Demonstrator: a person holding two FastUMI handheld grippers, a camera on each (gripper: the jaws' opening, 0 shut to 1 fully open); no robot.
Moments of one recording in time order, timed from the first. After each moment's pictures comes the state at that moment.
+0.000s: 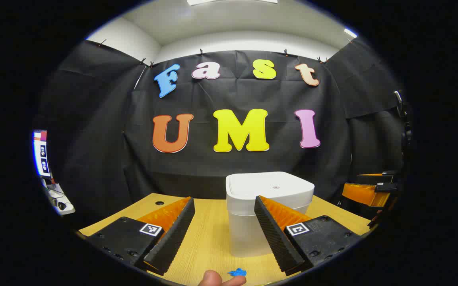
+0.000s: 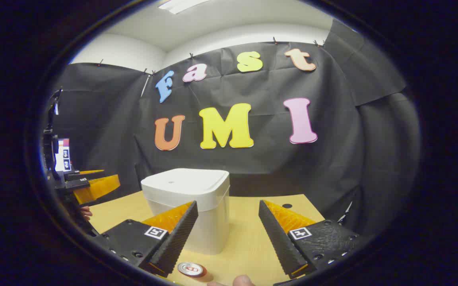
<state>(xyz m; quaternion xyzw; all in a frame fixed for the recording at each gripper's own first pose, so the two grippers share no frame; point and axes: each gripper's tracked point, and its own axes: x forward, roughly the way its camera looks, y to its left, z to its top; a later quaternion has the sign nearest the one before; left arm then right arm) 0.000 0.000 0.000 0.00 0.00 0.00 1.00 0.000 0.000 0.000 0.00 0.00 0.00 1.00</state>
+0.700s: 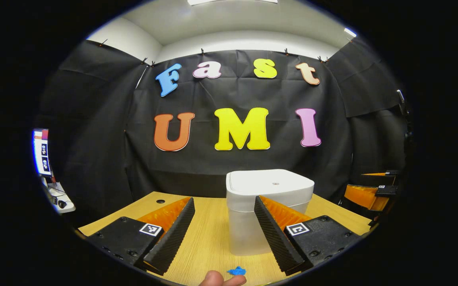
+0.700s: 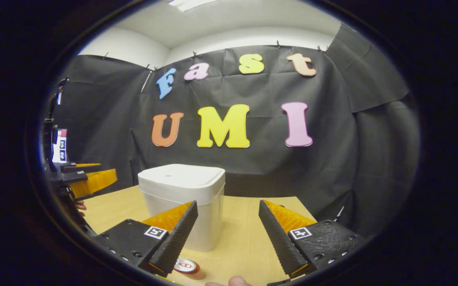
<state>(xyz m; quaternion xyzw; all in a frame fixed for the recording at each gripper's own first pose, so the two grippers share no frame) -0.002 0.001 -0.010 0.00 0.00 0.01 1.00 -0.010 0.004 -0.009 -0.02 -0.01 -0.01 1.00</state>
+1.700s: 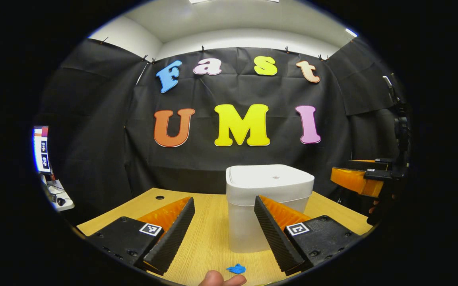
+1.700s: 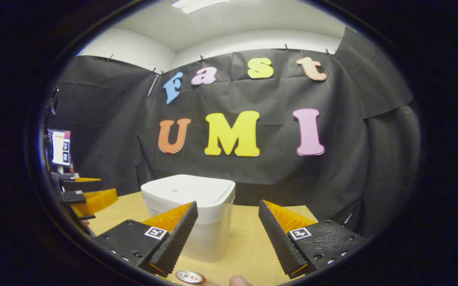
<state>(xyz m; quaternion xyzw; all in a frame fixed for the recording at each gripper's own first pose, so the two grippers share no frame) -0.004 0.000 -0.025 -0.01 0.01 0.01 1.00 0.038 0.030 0.022 -0.04 -0.03 0.02 1.00</state>
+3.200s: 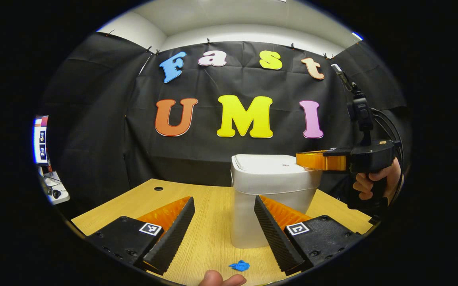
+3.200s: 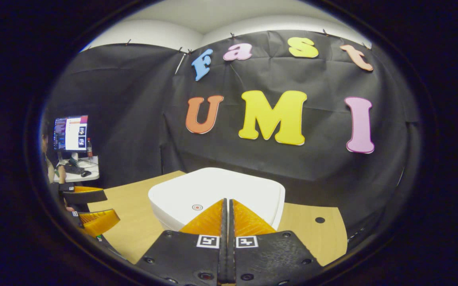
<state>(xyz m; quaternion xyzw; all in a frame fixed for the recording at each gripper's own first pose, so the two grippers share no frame) 0.003 0.008 -0.055 -0.02 0.04 0.00 1.00 0.117 0.093 0.017 -0.09 0.05 0.11 0.99</state>
